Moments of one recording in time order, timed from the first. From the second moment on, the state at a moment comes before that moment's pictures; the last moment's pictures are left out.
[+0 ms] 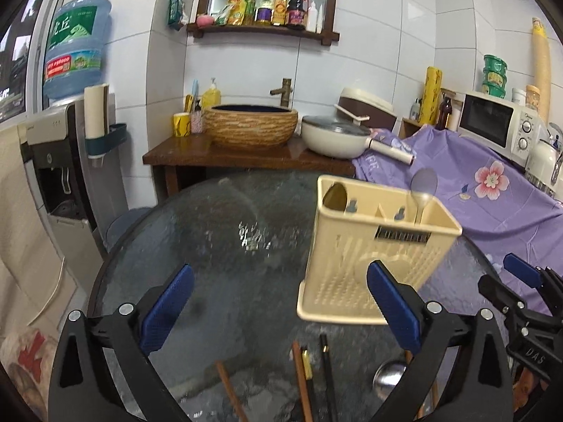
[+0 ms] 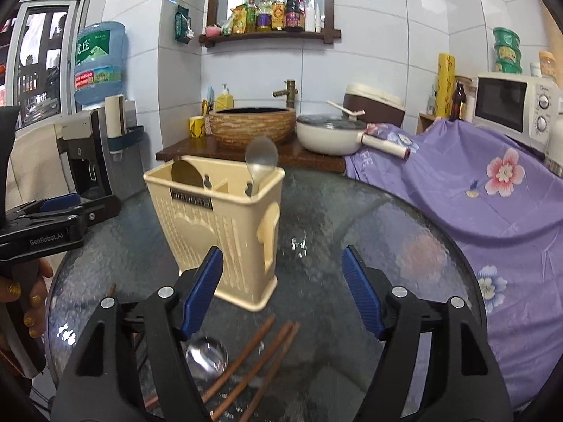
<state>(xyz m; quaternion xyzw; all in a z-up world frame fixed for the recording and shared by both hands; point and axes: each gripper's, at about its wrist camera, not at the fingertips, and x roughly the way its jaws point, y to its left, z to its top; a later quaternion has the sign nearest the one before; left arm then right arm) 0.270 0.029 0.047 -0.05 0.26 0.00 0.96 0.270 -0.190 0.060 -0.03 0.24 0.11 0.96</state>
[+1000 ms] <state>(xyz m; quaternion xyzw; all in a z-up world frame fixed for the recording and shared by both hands) 0.239 0.056 -0.038 -0.04 0.38 0.06 0.92 0.276 -0.196 -0.031 -0.01 0.41 0.07 0.91</state>
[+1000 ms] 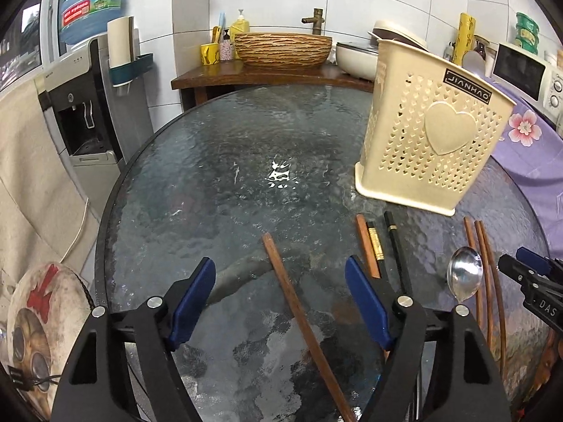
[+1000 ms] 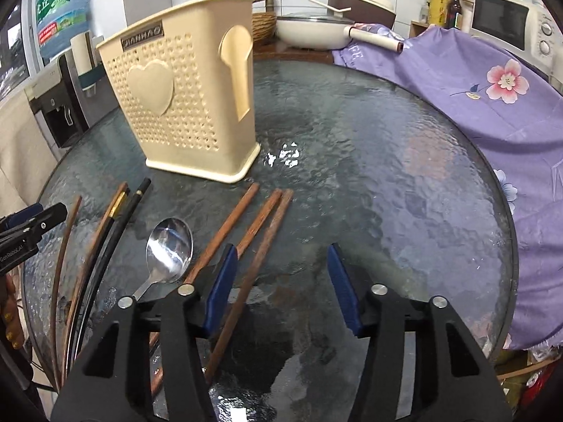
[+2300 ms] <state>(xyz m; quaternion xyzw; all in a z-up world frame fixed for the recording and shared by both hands) 0.279 0.040 -0.052 -0.03 0.44 0.05 0.90 0.327 -0.176 -0.038 -0.02 0.44 0.05 0.90</state>
